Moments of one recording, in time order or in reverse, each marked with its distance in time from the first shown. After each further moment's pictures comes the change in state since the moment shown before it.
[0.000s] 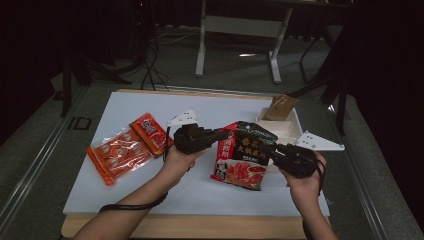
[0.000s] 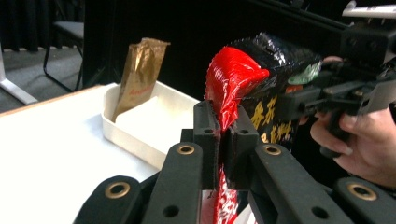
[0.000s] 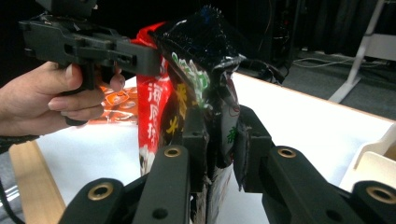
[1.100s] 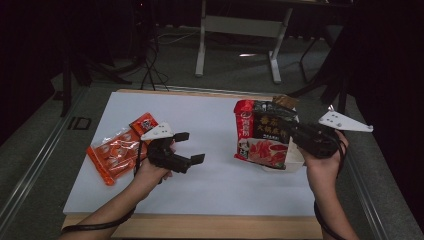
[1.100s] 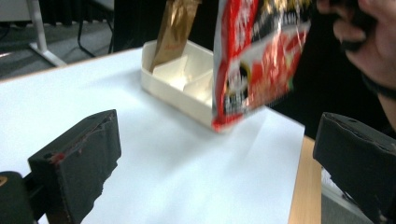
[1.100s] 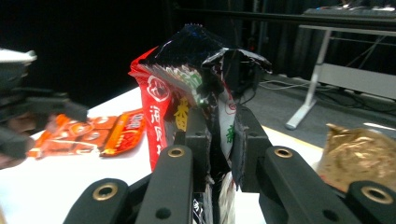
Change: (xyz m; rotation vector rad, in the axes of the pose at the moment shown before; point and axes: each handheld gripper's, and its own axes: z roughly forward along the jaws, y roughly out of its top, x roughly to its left) left arm 0.001 -0.033 -0.066 0.097 0.115 0.007; right arm -0.030 0.049 -0.024 -0.074 -0.114 -0.038
